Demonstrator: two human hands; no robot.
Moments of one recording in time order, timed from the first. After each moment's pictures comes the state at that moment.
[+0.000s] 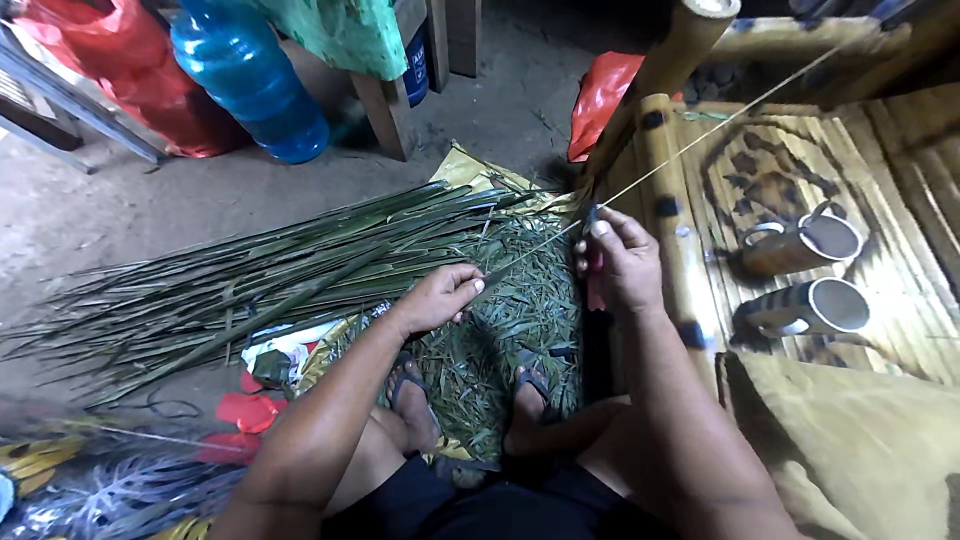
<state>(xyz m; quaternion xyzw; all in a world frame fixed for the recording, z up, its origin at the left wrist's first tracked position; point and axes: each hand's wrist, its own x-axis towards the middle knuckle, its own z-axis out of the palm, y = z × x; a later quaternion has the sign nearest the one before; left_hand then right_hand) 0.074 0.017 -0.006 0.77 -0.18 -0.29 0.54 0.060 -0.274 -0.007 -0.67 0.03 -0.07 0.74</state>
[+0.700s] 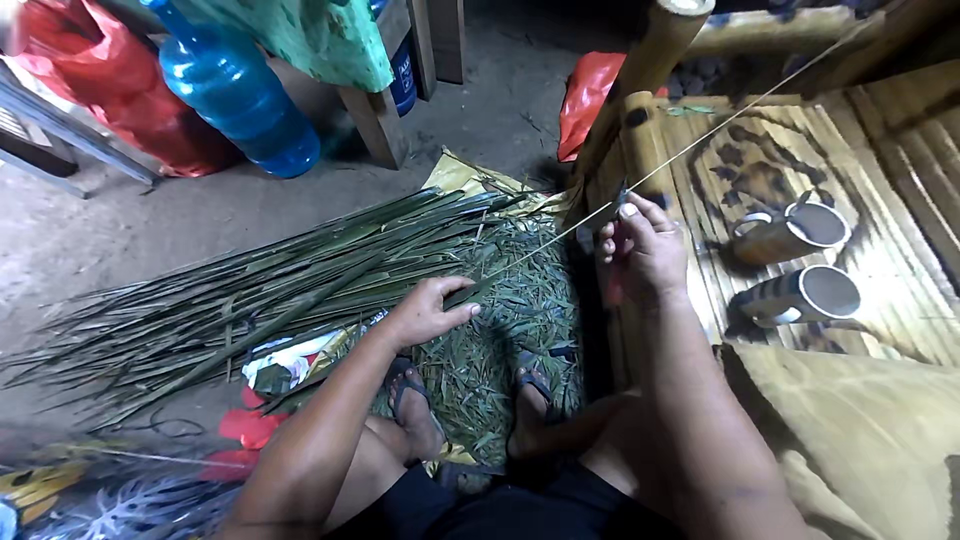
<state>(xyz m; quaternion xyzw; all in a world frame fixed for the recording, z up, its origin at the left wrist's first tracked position) 0.076 0.024 -0.014 0.83 -0.28 -0.20 0.44 0.069 -0.305 0.008 -0.64 0.14 -0.09 0.75</state>
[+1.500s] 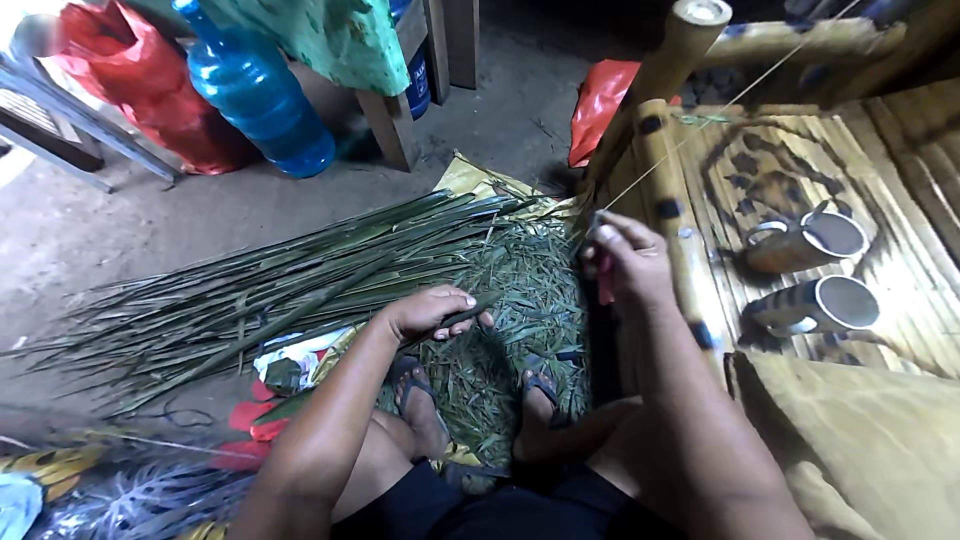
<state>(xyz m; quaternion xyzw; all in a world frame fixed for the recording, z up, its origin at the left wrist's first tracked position) 0.089 0.043 -0.029 0.58 -0.16 -0.52 0.60 0.063 -0.292 -0.005 -0.69 -0.04 -0.07 0.72</state>
